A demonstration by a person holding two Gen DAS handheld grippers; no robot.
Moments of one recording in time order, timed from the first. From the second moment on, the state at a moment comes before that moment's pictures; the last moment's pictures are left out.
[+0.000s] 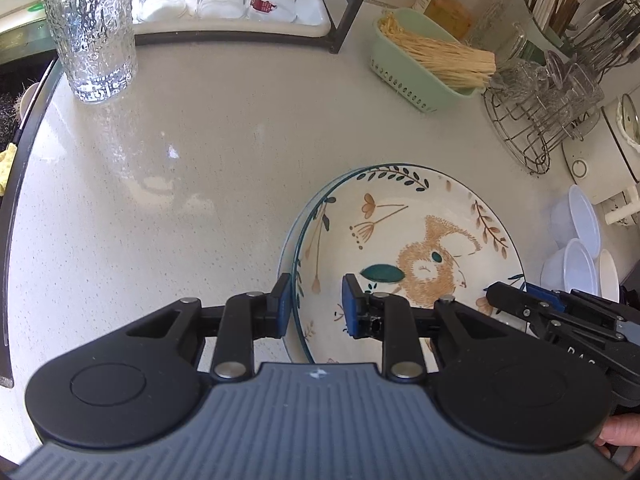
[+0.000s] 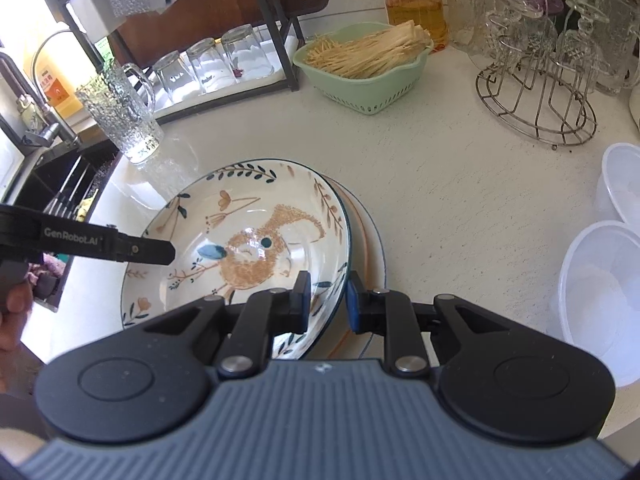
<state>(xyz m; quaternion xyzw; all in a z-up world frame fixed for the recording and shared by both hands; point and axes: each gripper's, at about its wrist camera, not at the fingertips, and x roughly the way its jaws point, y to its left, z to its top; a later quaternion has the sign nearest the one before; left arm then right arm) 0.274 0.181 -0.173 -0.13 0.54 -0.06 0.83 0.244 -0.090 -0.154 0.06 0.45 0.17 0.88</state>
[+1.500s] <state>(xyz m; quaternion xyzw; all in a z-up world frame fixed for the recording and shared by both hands) 0.148 0.116 0.000 -0.12 0.37 0.00 0.92 0.178 -0.140 -0.047 0.07 0.32 0.21 0.92</state>
